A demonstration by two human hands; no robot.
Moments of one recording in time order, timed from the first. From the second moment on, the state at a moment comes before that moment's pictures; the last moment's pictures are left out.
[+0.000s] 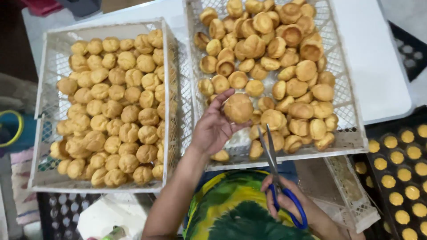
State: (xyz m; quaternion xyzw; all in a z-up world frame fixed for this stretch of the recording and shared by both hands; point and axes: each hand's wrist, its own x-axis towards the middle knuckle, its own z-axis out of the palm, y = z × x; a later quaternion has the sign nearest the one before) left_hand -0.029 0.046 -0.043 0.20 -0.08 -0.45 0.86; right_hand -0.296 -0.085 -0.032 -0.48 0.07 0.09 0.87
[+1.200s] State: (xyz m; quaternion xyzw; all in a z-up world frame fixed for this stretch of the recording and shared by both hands) left_hand -0.081 0.049 -0.050 0.31 0.01 -0.36 0.88; right_hand -0.286 -0.058 -0.045 -0.54 0.10 0.11 0.83
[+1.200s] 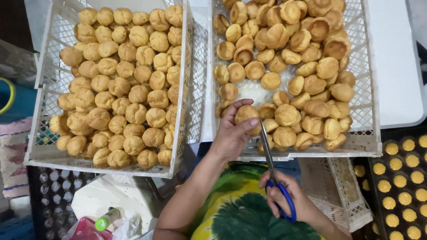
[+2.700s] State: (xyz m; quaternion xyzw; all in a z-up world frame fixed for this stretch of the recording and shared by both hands) left_hand -0.048 0.113 -0.018 0.53 -0.34 -0.33 0.70; right_hand -0.260 -0.055 0.004 -0.51 0.09 0.21 0.83
